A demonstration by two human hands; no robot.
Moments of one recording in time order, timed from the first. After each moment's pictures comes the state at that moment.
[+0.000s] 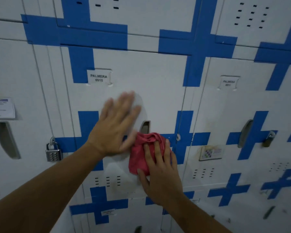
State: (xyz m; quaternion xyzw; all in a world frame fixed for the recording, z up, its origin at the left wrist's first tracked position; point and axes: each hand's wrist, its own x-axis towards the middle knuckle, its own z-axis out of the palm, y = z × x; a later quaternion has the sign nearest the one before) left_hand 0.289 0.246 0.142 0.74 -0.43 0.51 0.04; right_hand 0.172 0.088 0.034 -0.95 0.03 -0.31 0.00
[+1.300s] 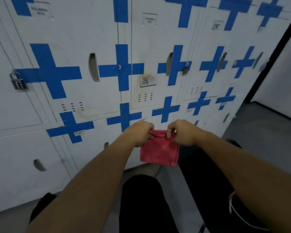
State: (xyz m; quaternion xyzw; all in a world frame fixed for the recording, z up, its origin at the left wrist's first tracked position) left_hand 0.005 0.134 0.010 0.85 -0.50 -0.08 0.14; right_hand -0.128 -0.017 0.044 -0.97 0.15 0.03 0.17
